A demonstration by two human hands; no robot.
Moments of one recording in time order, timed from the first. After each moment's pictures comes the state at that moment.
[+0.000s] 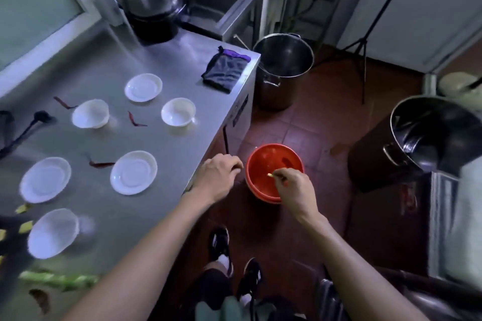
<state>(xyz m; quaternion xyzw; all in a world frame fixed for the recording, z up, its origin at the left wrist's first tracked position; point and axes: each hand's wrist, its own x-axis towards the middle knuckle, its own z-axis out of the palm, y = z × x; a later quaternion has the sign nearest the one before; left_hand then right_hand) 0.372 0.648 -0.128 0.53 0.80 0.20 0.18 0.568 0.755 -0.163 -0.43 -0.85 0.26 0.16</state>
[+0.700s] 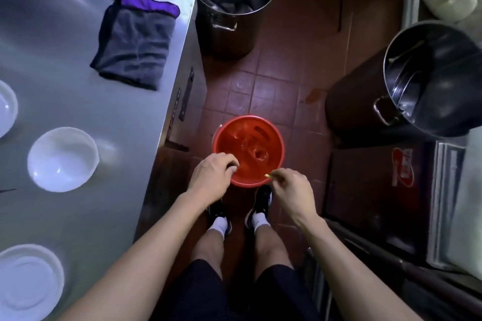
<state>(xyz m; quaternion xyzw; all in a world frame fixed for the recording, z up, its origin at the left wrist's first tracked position) 0.330 0.843 -0.299 0.53 0.74 0.14 0.38 0.546 0.894 -0.303 -0.59 -0.74 0.31 -0.01</state>
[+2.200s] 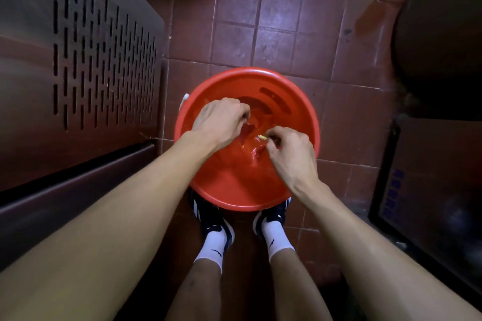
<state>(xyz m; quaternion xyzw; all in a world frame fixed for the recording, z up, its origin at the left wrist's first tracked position) 0.353 1.018 -0.678 0.65 0.68 -0.04 0.34 0.536 1.013 -0.658 -0.62 -0.69 0.37 -0.05</state>
